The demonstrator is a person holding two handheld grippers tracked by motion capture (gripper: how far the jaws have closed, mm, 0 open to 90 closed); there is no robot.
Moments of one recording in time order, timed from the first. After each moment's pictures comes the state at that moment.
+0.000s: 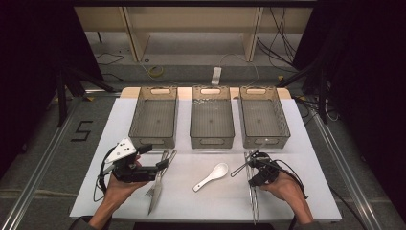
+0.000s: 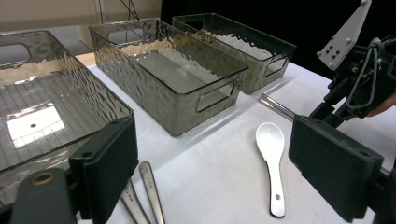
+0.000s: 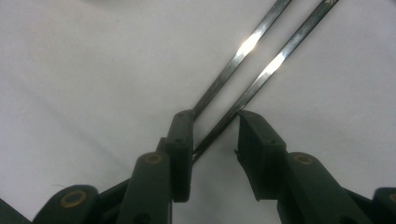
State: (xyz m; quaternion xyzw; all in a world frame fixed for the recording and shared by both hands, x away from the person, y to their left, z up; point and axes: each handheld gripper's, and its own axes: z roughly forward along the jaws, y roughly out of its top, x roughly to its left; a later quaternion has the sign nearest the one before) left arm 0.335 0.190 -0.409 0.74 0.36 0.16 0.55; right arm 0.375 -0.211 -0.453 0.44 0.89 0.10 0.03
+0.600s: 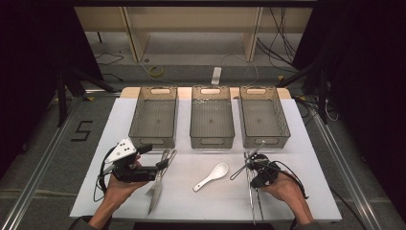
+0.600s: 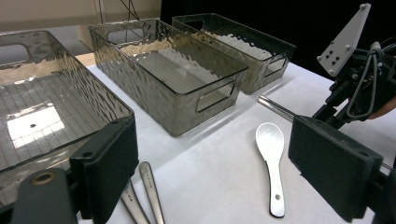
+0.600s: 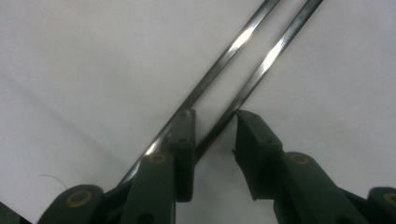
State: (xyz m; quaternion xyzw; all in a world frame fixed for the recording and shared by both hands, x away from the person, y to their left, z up) left arm 0.335 0.190 -0.409 0.74 0.36 0.16 0.55; right arm 0.373 -0.208 -0.454 0.43 0.90 0.07 0.04
